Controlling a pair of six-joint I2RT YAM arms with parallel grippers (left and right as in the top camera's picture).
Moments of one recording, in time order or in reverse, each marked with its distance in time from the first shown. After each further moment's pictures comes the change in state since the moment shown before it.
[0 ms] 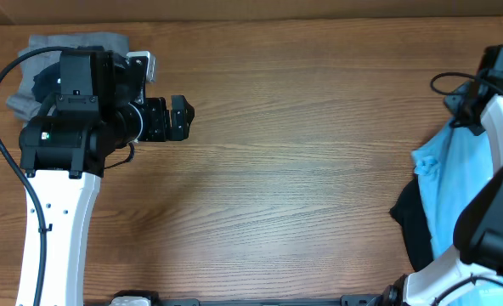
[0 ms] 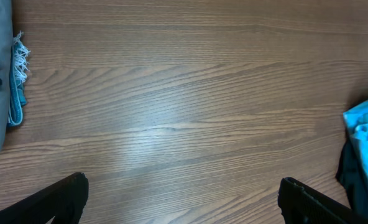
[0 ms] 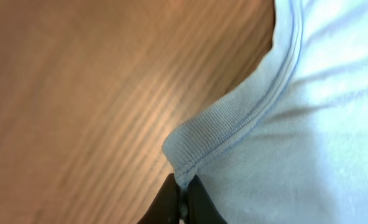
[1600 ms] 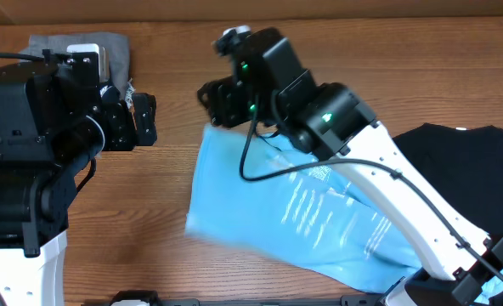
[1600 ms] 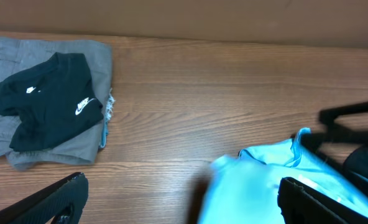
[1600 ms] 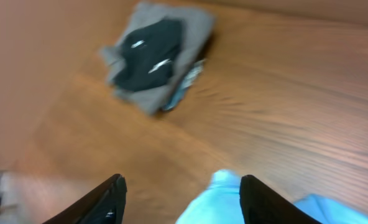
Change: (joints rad) left arm 0.045 -0.139 0.192 -0.095 -0.172 0.017; right arm 1.080 -0.152 0.411 -0.126 -0.302 -0.198
